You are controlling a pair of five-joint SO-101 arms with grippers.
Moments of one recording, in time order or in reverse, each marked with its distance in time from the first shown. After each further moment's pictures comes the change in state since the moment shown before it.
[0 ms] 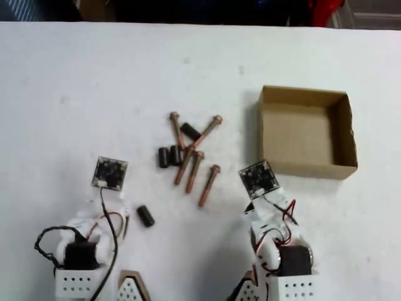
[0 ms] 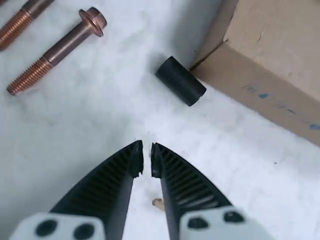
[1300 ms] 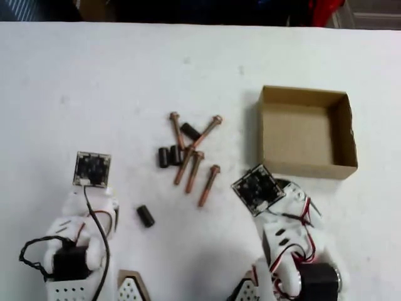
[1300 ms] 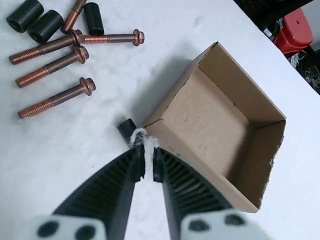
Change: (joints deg) left arm -4.1 -0.3 -9.8 0.2 -0.1; right arm 0.0 7.3 -31.1 8.1 17.8
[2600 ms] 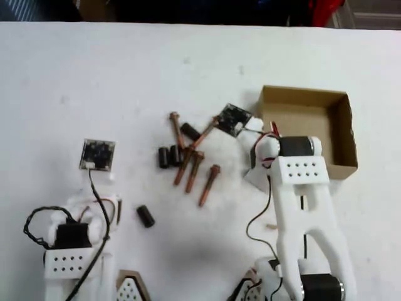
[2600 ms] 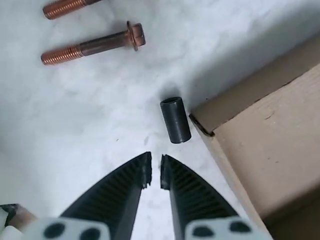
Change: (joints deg) left arm 0.4 26.4 -3.8 -10.1 1.8; right arm 0.4 70.1 -25.2 -5.9 13.0
